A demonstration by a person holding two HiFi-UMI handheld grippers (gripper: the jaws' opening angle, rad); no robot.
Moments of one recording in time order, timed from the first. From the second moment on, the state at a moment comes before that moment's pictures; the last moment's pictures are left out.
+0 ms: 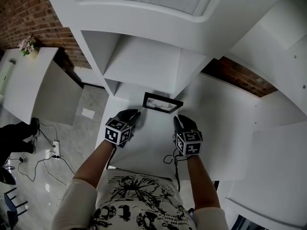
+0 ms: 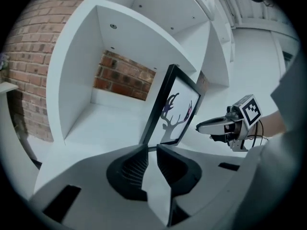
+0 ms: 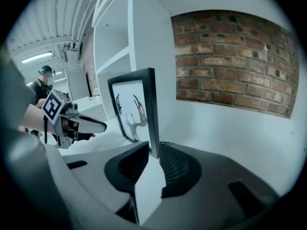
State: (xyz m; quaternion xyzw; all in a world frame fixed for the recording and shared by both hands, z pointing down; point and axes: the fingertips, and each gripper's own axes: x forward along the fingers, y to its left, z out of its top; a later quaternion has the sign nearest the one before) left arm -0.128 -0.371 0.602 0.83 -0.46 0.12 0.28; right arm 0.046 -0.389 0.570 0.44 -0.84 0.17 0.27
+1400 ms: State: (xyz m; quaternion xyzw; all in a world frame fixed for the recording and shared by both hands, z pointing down) left arm -0.094 -0.221 0.381 0.88 -0.46 0.00 0.09; right arm 0.023 -0.228 0.396 0.40 -0.91 0.02 0.11
